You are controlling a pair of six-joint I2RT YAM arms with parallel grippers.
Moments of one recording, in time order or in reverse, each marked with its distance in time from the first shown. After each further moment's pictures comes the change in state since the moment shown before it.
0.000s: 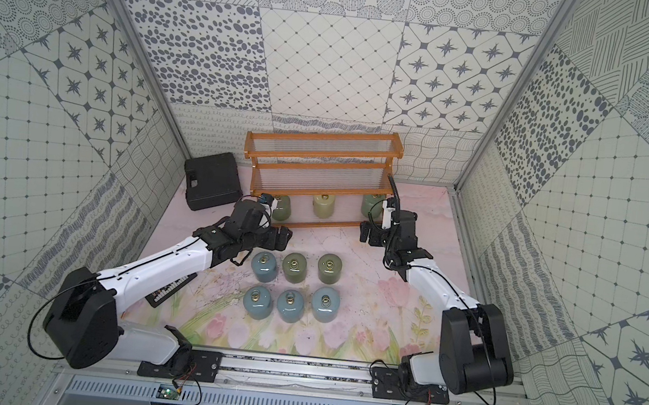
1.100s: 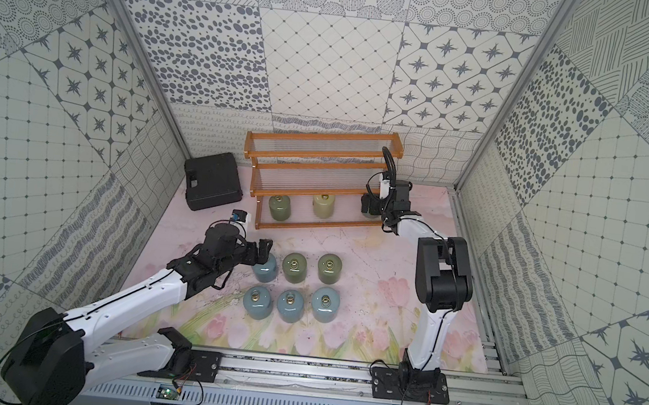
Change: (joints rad) left arm 0.054 -0.257 -0.331 0.188 -0.078 -0.023; right arm -0.077 0.514 0.491 0.003 -0.059 -0.122
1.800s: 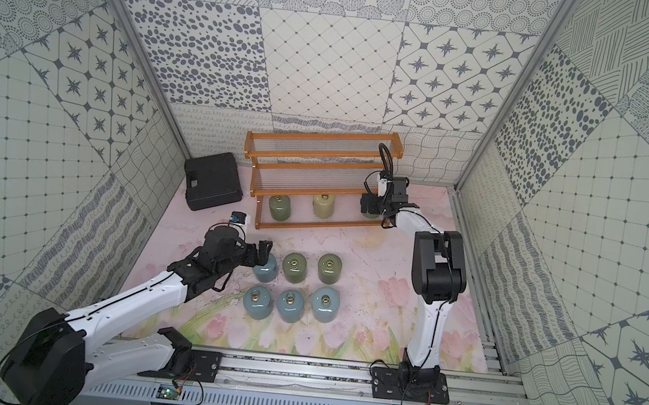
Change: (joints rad) left arm 0.000 -0.007 -0.035 0.041 0.000 -0.007; right arm 0.000 0.081 0.132 -0.165 0.002 -0.018
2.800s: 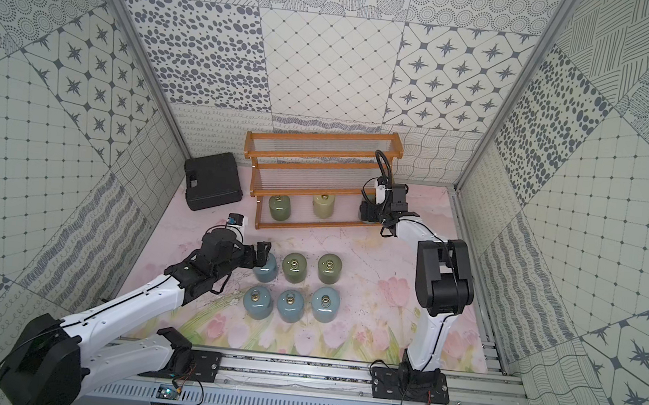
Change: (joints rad) left arm 0.000 -0.034 -0.024 0.002 0.001 -0.026; right arm 0.024 -0.138 -0.181 0.061 -0.003 -0.016
